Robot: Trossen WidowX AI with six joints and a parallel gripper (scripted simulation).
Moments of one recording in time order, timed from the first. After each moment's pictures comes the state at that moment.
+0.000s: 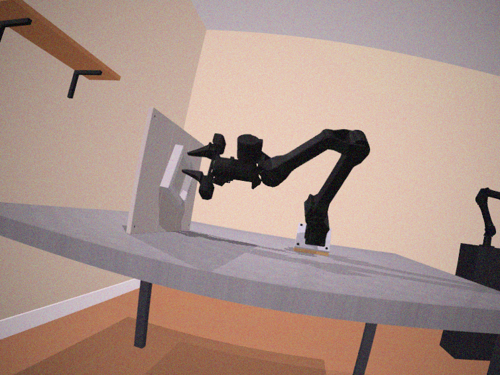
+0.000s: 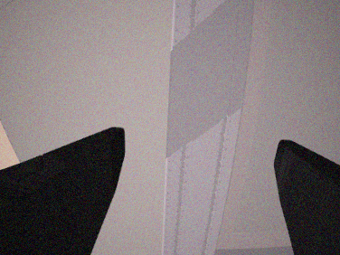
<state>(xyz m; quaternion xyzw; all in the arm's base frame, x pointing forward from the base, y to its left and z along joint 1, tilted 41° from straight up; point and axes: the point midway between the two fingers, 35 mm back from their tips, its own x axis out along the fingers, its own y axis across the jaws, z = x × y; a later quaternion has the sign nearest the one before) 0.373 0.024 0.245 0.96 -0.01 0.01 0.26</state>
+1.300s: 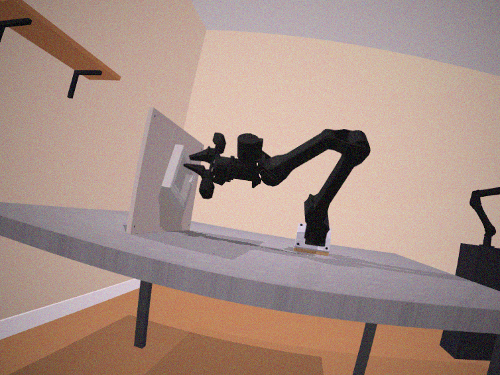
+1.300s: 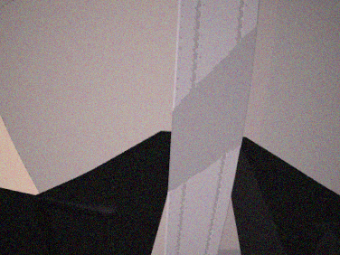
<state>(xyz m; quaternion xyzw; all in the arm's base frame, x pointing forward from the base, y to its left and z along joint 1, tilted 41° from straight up) 0.373 0.022 0.247 0.96 -0.01 0.01 0.26</state>
